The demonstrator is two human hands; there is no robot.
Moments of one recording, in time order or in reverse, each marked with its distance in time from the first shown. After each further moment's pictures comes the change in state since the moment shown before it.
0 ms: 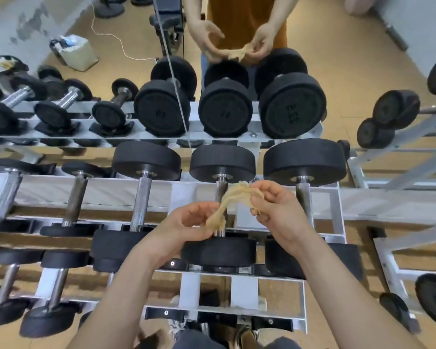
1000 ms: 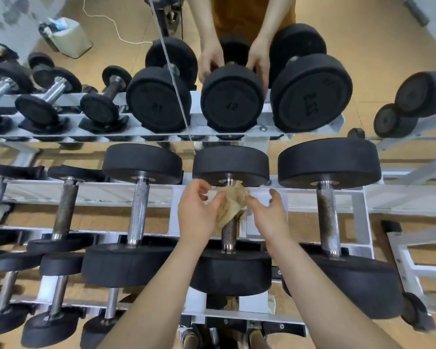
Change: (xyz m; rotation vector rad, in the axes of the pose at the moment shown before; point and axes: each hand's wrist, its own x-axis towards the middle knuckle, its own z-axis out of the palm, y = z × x) left_hand 0.108 -0.032 0.004 0.489 0.780 0.114; right_hand 0.082 0.061 0.022 -0.304 0.363 0.234
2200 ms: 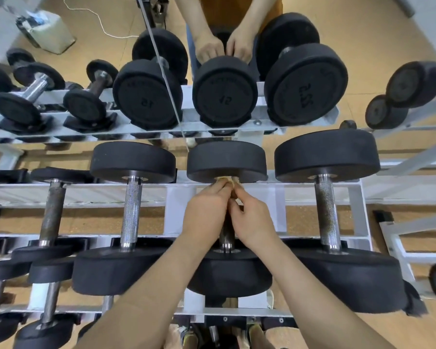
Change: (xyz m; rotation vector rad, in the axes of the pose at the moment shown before) left_hand 0.011 -0.012 0.022 0.509 -0.096 0.685; right_hand -0.009 0.003 0.019 -0.453 -0.112 -0.476
